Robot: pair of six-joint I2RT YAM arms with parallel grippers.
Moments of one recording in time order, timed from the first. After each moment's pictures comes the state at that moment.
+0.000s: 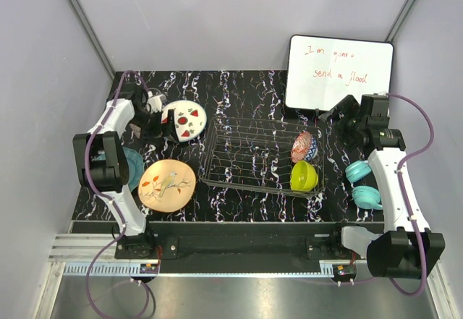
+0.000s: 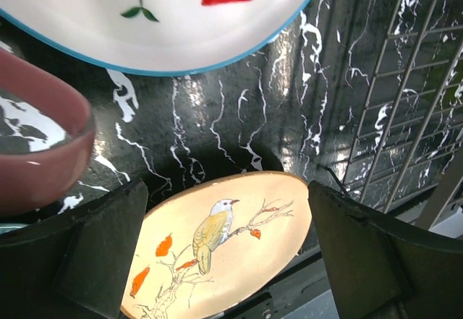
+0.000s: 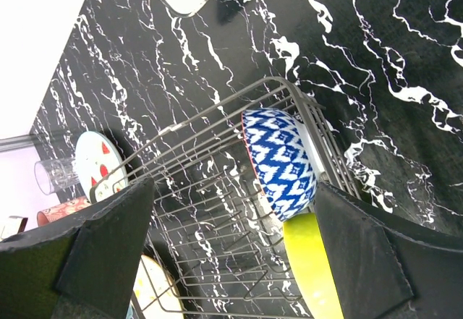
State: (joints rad) left arm 0.09 1.85 1.44 -0.97 0.48 0.11; right arm -0.05 1.14 1.11 -0.68 -0.10 0.82
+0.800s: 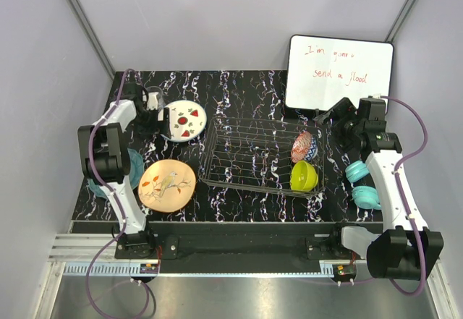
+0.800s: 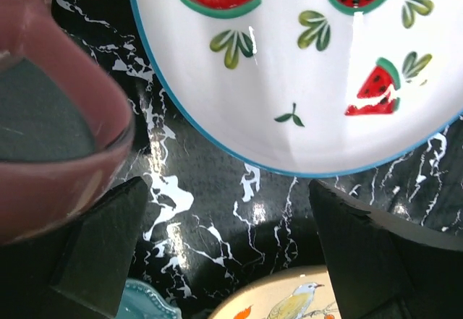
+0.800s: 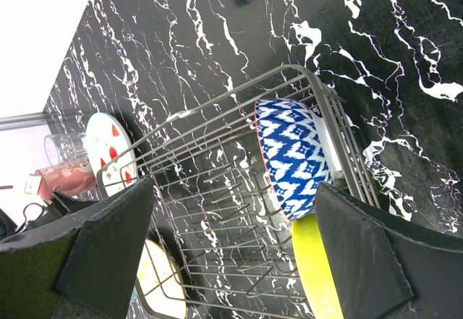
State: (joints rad) left arm 0.11 1.96 1.45 -0.72 0.26 0.10; right arm -0.05 1.13 1.04 -0.59 -0.18 0.82
